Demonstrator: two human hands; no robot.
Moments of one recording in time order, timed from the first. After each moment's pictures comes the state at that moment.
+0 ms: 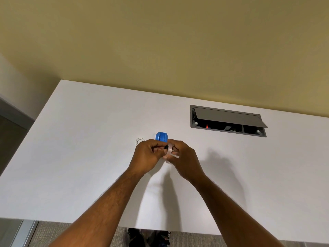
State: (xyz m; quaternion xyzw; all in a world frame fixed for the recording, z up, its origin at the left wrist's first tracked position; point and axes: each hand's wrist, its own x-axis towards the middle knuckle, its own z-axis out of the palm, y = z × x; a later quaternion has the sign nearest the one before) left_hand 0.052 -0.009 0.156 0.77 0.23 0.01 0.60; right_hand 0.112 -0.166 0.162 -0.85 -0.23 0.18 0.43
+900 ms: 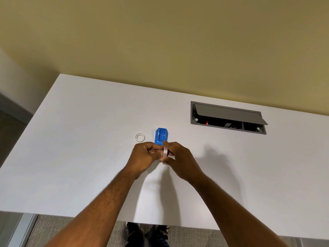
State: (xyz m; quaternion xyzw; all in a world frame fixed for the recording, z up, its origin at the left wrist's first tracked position) left_hand 0.034 -0.008 0.143 0.69 0.27 -0.03 0.67; right_hand 0.104 -0.167 0.148 -0.86 -0.28 0.23 0.36
